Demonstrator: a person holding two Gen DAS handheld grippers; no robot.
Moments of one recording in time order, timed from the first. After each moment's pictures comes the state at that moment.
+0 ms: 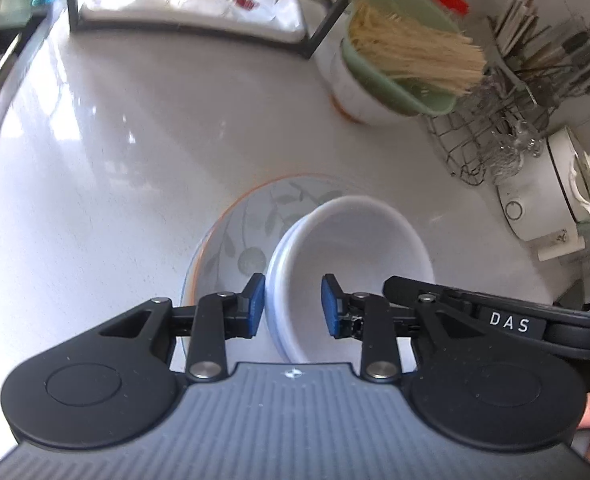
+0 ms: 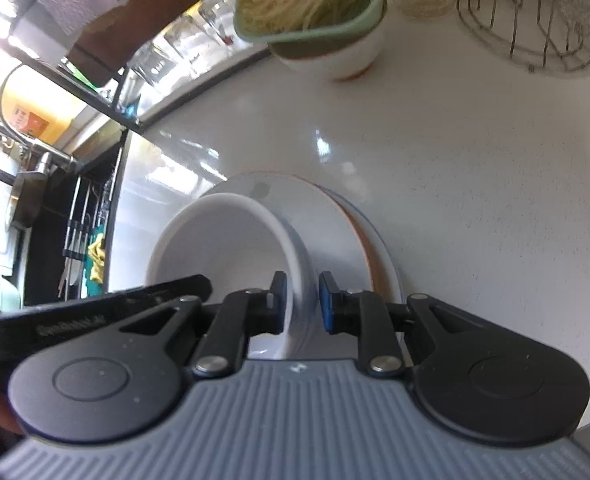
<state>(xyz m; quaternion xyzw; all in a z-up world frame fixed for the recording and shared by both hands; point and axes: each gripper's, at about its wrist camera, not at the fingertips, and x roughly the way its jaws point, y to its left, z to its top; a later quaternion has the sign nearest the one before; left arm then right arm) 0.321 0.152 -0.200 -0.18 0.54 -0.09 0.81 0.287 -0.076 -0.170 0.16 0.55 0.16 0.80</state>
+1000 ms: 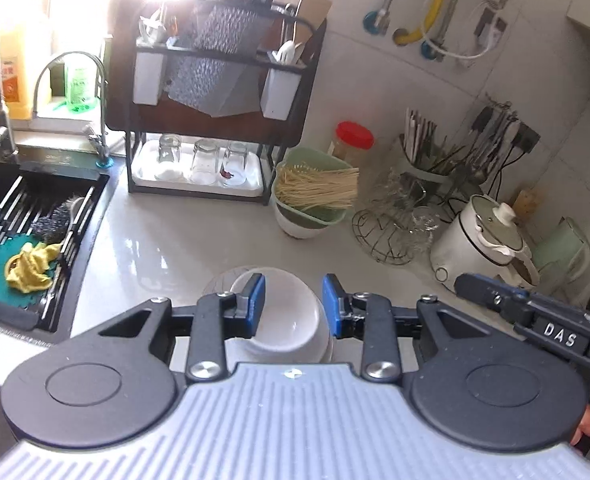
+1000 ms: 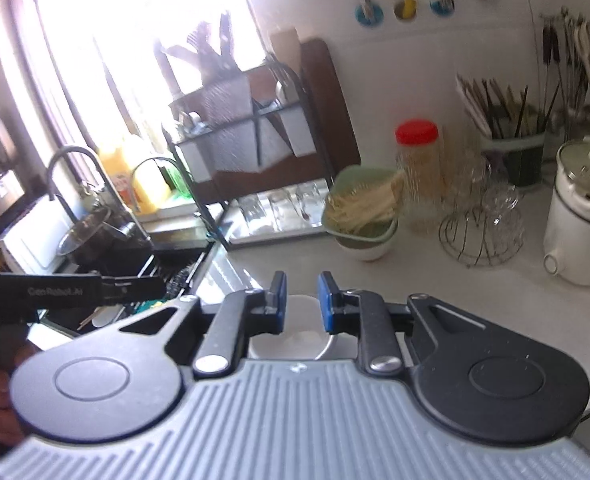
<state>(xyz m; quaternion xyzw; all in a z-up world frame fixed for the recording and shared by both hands) 0.128 0.105 -0.006 -0.14 0.35 -0.04 0.93 0.119 -0.141 0.007 0.10 0.29 0.20 0.93</state>
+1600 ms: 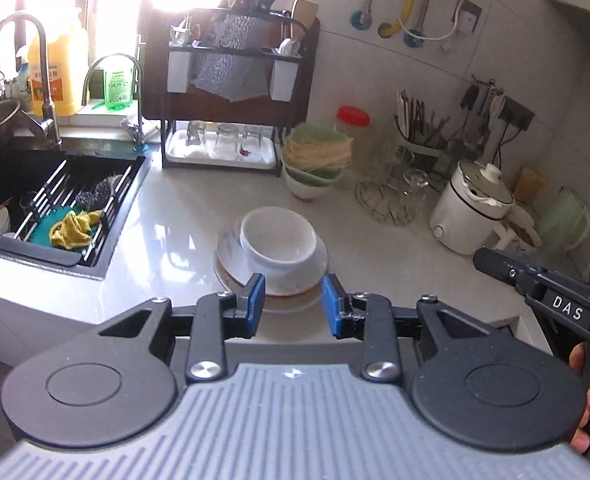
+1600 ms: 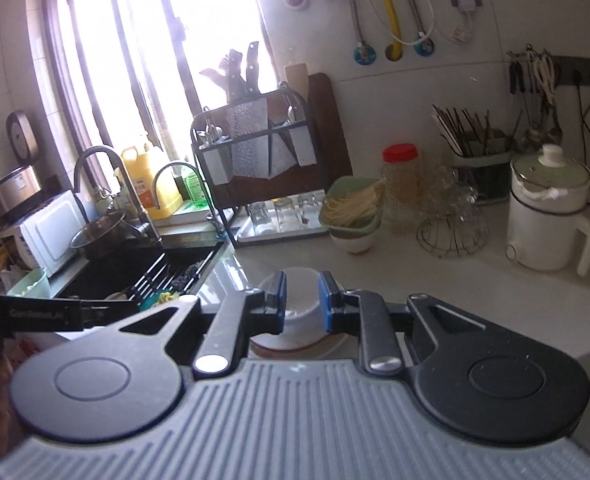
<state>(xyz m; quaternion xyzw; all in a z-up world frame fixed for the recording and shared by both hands) -0.023 0.061 -0.014 -0.11 0.34 -0.01 0.94 0.000 -0.174 -0.004 0.09 0.25 0.19 0.95</state>
